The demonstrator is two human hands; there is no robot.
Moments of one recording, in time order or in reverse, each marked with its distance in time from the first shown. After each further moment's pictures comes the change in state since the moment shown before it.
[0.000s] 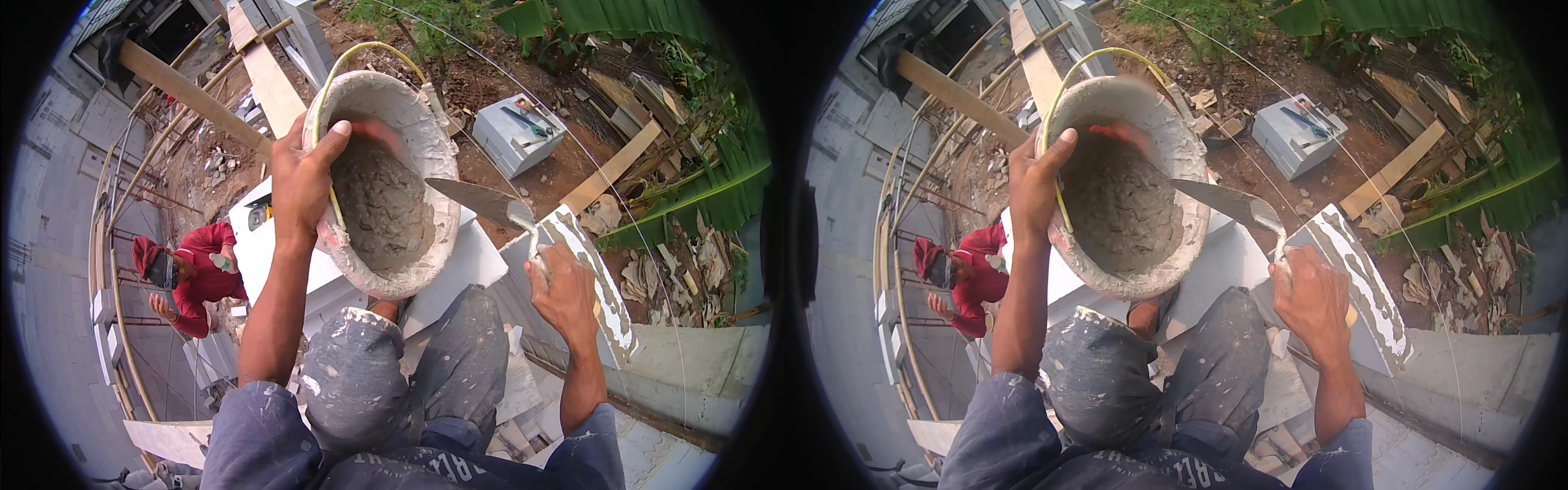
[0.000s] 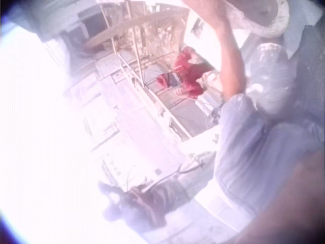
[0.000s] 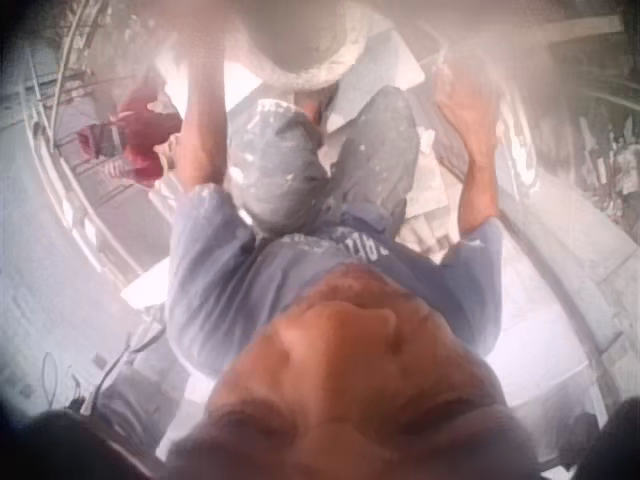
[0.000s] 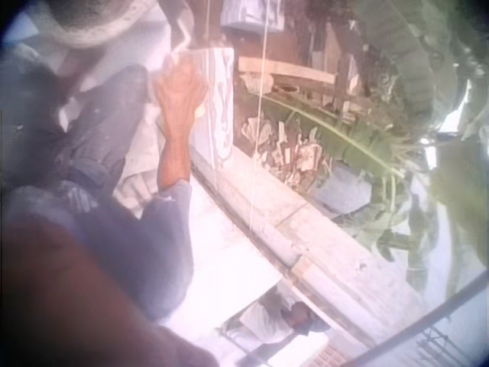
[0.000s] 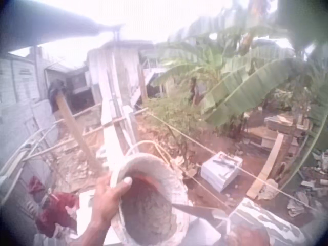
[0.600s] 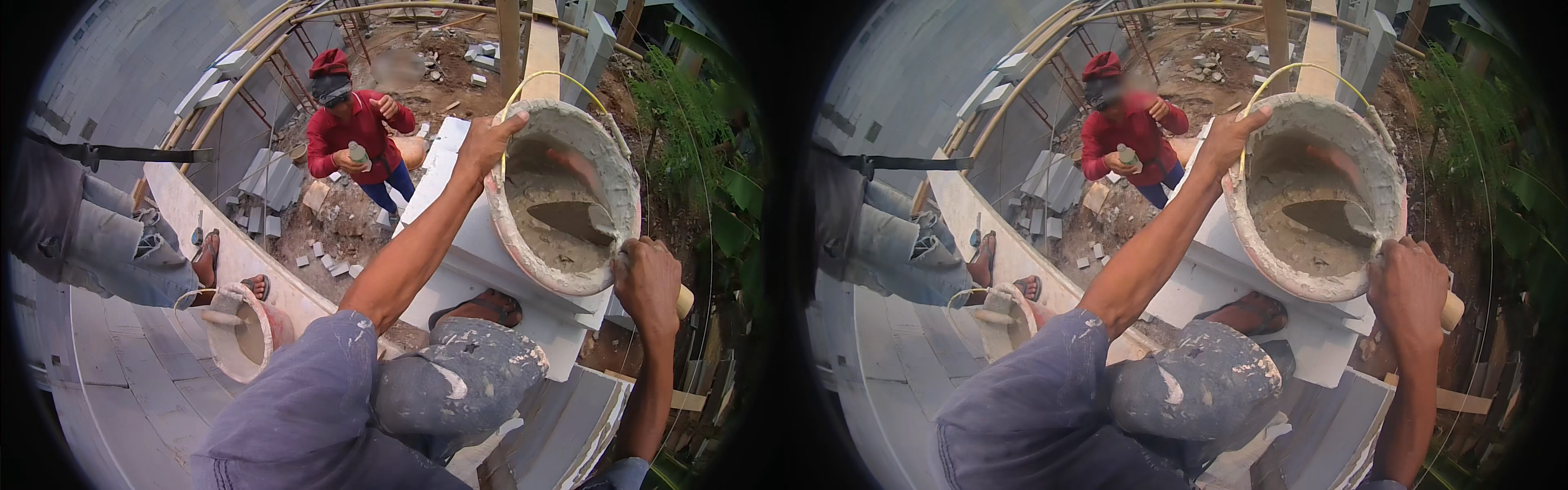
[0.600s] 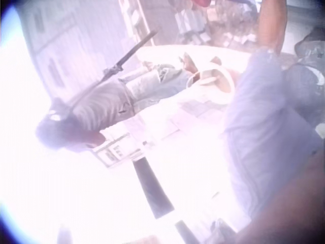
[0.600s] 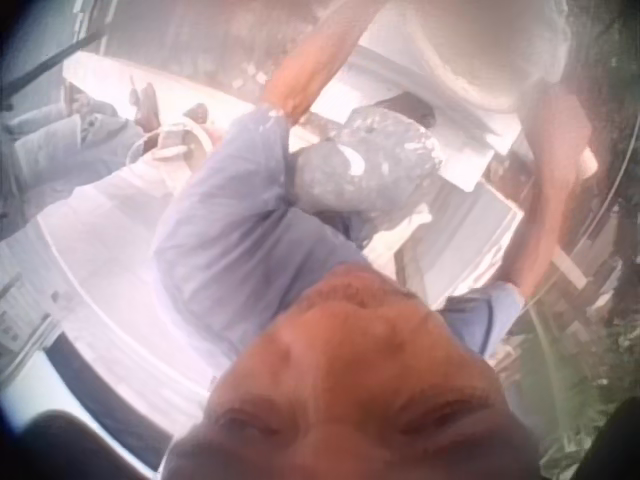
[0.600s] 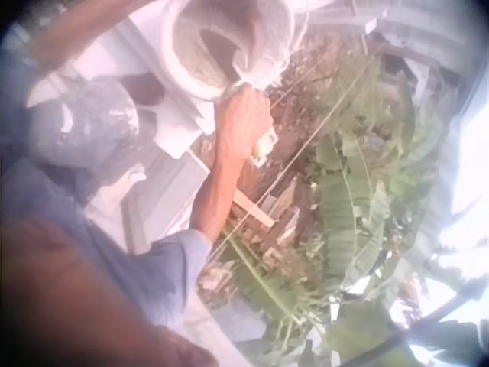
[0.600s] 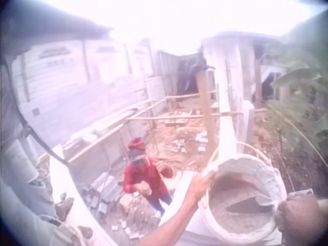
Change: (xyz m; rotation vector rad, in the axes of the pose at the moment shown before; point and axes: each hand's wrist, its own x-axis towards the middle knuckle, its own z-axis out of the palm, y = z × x) left_hand -0.040 -0.081 -0.134 -0.292 0.488 -0.192; right_hand 0.135 -0.166 0.004 -0.398 -0.026 -0.841
